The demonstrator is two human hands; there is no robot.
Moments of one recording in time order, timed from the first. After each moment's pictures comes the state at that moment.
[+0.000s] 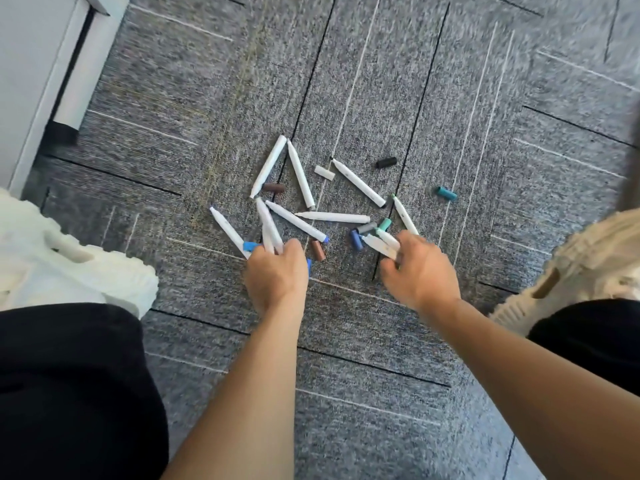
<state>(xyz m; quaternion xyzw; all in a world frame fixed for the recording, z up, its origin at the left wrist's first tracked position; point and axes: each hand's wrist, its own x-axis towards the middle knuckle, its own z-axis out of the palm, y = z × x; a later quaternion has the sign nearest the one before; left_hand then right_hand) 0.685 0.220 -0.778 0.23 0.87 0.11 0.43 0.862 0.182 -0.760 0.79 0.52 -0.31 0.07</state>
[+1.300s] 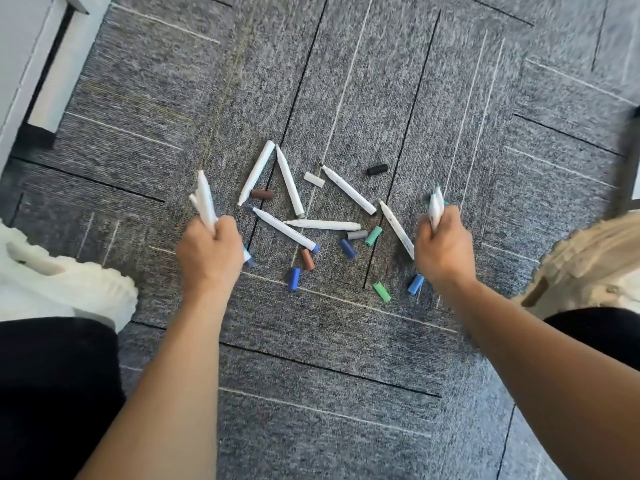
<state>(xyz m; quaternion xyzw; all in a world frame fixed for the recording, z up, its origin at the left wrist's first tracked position) 0.628 0.259 -0.776 0.40 0.82 0.16 0.38 0.904 0.208 -0.763 0.87 0.35 -0.32 -0.14</state>
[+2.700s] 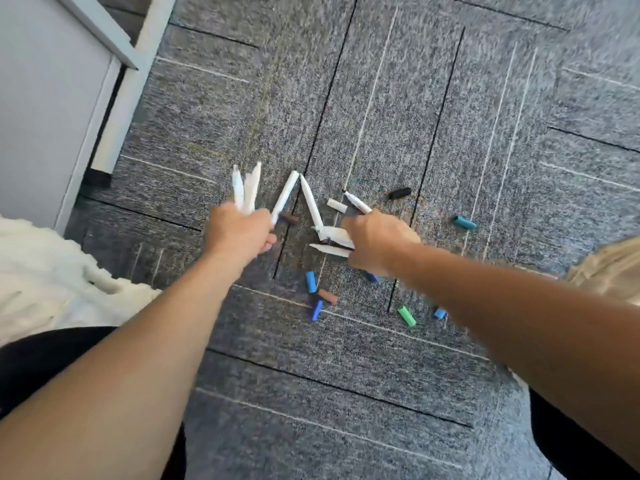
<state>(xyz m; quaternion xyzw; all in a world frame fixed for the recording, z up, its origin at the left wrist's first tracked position) 0.636 0.331 -0.753 0.33 0.81 0.14 0.47 0.828 0.292 -0.757 0.64 0.66 -0.36 0.17</state>
